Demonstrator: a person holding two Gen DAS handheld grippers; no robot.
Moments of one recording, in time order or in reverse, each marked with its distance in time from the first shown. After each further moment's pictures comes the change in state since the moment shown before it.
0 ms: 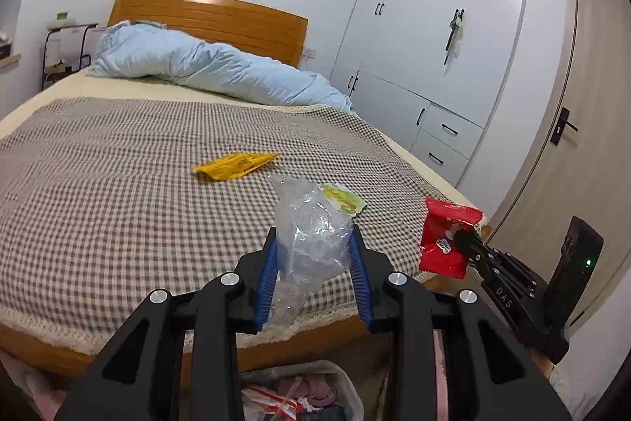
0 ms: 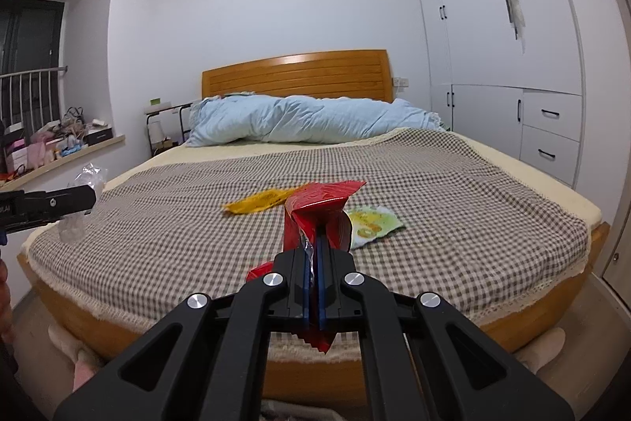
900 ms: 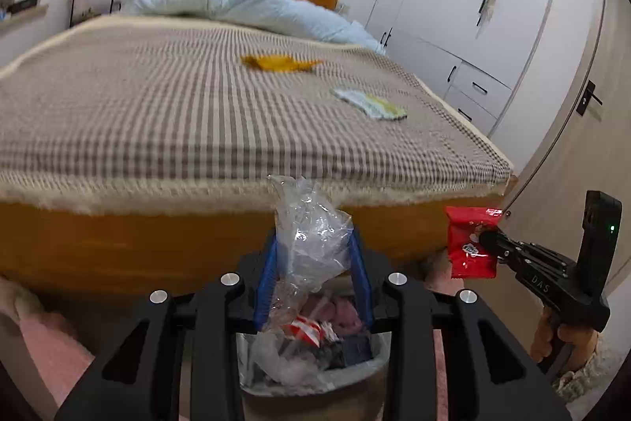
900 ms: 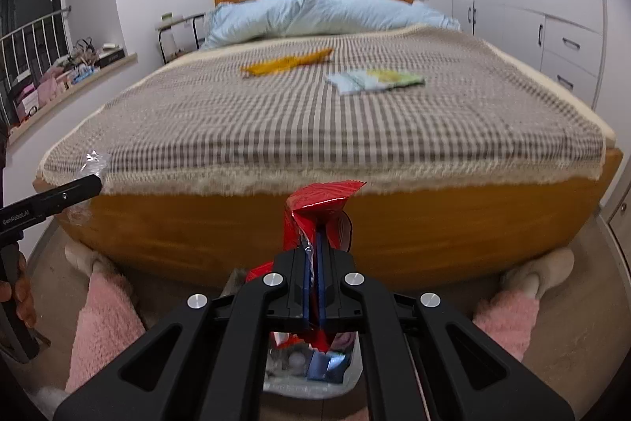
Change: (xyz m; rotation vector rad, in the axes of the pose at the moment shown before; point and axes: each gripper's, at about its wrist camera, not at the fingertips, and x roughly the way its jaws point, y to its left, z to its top) left arm -0.005 0.045 -0.136 -0.083 0.155 0.083; right arm -0.012 0.014 -0.115 -0.013 0.366 0.051
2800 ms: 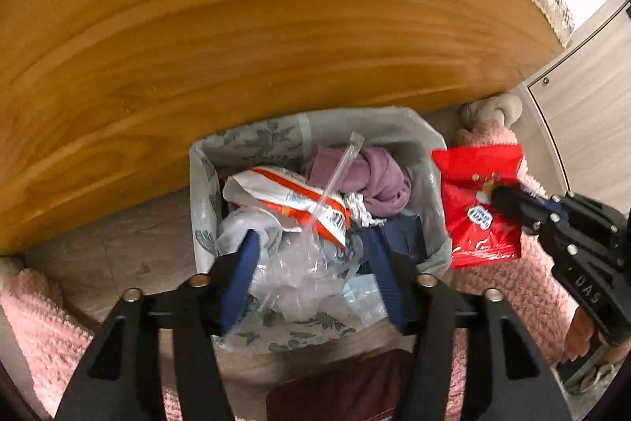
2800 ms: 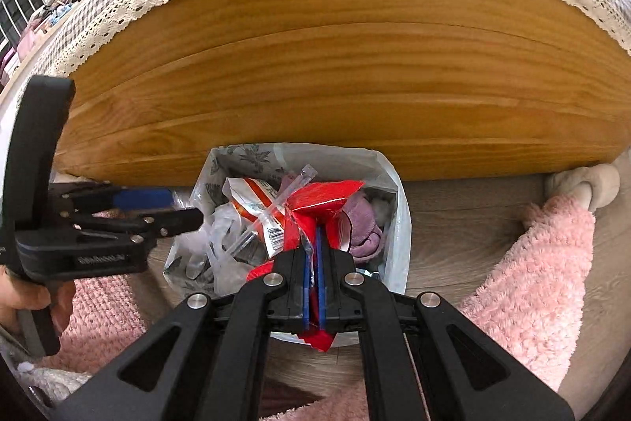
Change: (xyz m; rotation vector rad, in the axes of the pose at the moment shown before) left arm 0.203 0.002 -0.096 0.092 0.589 0.046; right arm 0.118 -0.009 -0.091 0.039 0.392 0.052
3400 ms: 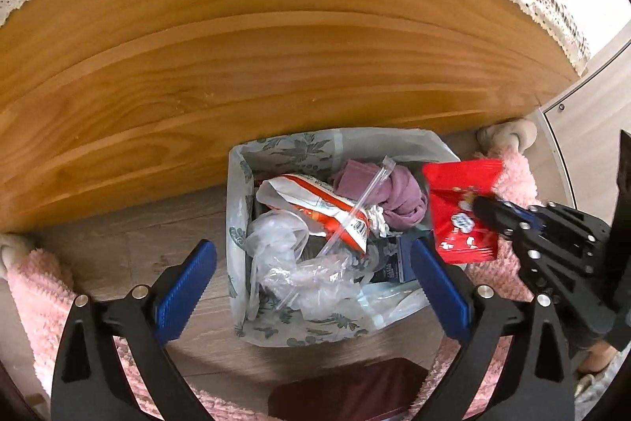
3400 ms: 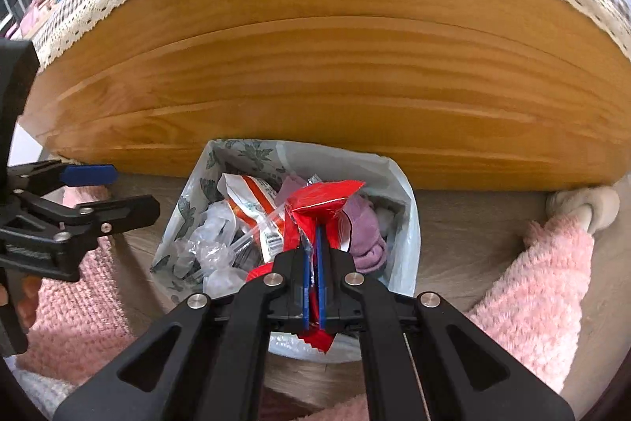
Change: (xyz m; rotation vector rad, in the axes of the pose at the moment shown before) left arm -0.022 0.015 -0.002 -0.083 -0.043 0.056; right arm 0.029 0.018 0.004 -0.100 0.014 -0.031
